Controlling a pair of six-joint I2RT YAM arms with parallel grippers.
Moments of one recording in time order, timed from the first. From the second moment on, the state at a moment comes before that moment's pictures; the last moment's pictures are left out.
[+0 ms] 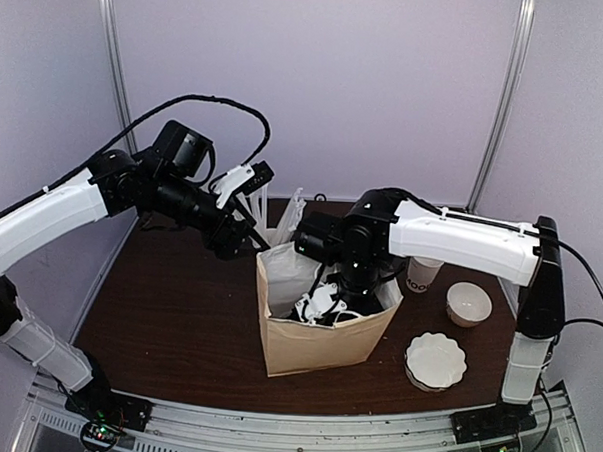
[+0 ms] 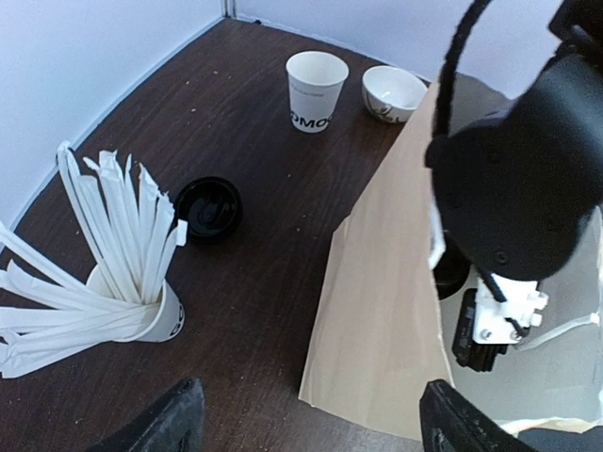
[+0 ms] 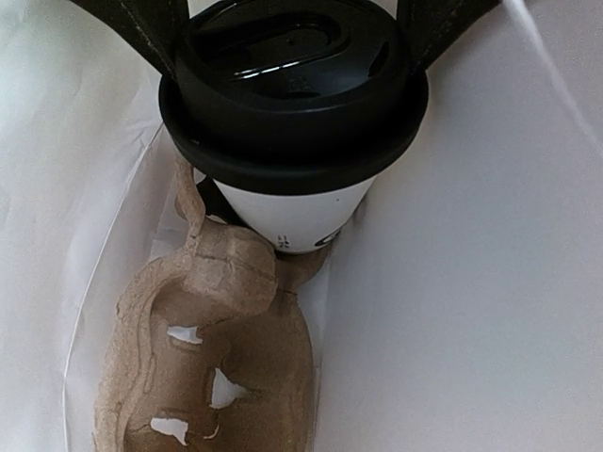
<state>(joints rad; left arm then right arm) -0.77 1.42 1.45 -0.76 0.35 0.18 1.06 1.92 1.77 -1.38 0.02 -0.82</state>
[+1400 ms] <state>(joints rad) -0.78 1.57 1.58 -0.84 0.47 0.19 1.05 1.95 1.84 -1.42 -0.01 -0.75</state>
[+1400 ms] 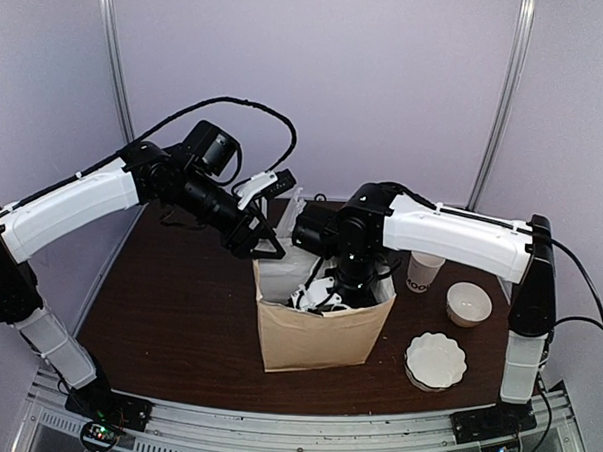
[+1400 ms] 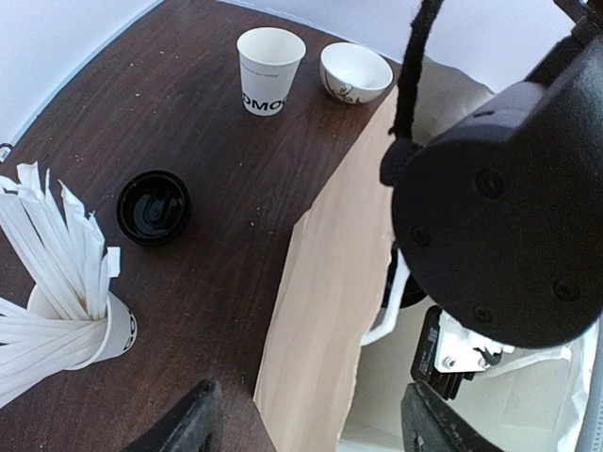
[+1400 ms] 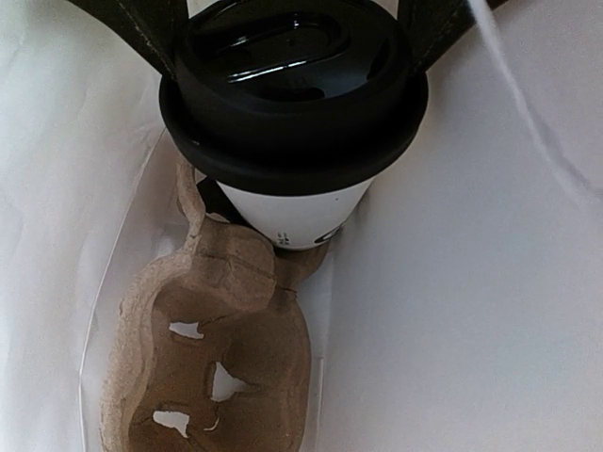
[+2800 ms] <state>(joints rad) -0.78 1.60 1.61 -0.88 0.56 0.21 1.06 1.86 2.03 -1.46 -0.08 -0.68</state>
